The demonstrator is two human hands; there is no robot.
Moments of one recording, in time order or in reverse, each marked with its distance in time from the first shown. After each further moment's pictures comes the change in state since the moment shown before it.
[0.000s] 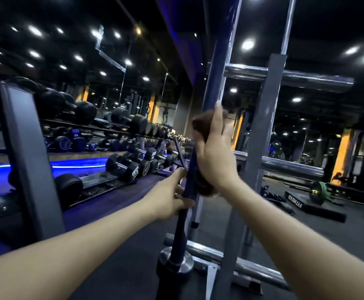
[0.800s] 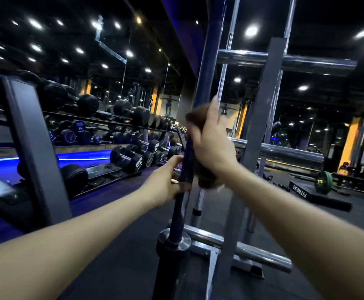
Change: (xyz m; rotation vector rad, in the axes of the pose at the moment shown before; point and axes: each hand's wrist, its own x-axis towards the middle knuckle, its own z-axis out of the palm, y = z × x) left_hand -0.009 0.002 0.011 -0.004 0.098 -0.036; right_hand -0.009 -0.003 -0.012 -0.046 -0.087 0.059
